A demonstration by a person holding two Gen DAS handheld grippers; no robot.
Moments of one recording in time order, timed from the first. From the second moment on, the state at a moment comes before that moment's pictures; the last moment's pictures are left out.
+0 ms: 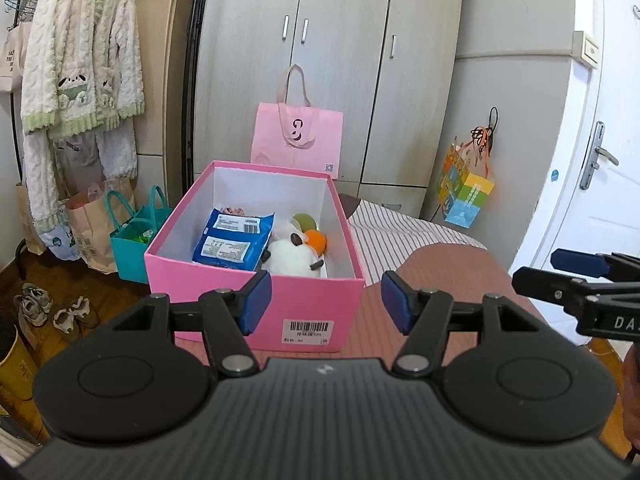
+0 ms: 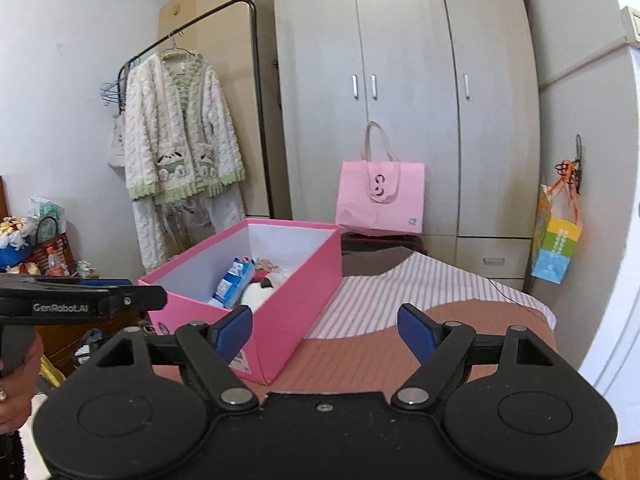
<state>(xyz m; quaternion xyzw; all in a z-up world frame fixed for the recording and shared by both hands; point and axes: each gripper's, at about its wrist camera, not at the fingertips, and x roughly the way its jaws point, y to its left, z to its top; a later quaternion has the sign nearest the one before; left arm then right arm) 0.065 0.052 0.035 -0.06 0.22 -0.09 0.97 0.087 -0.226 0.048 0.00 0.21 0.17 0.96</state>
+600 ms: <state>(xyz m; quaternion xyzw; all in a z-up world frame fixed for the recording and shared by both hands) 0.056 0.035 0.028 -0.01 0.20 -0.06 0.98 0.080 -0.247 0.032 0.01 0.24 0.11 0.96</state>
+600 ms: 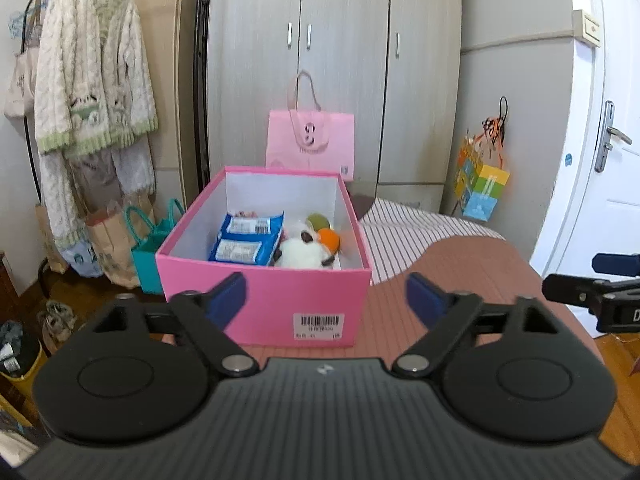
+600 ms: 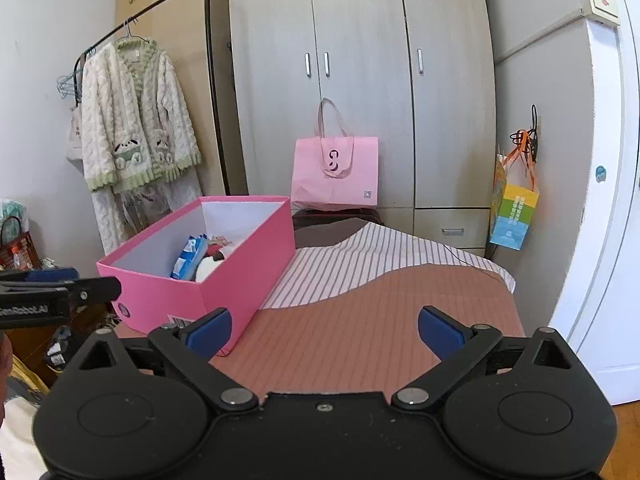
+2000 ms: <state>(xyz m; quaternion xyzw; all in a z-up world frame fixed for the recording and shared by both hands) 0.056 0.025 0.025 0.01 0.20 -0.03 0.98 0.067 -0.250 0.027 0.01 0.24 0.03 0.97</state>
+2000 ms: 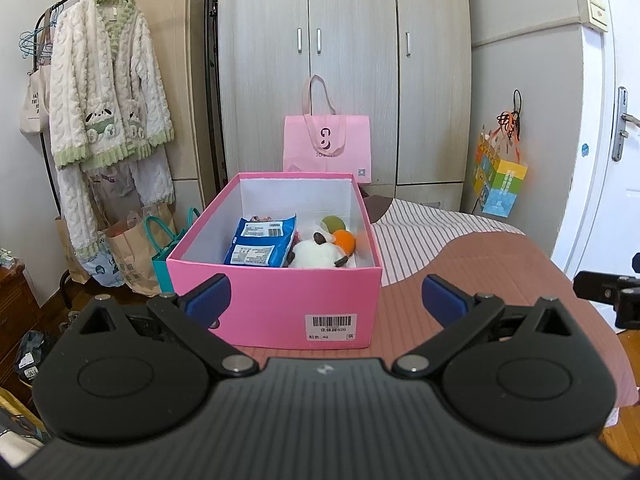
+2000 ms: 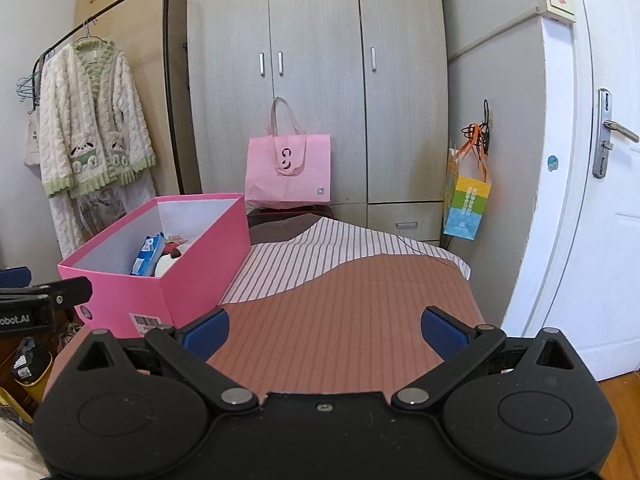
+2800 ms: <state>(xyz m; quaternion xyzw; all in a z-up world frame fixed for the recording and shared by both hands) 0.052 0.017 0.028 0.04 0.18 0.01 0.98 0.058 -0.240 0.030 -0.01 0.23 0.00 0.97</state>
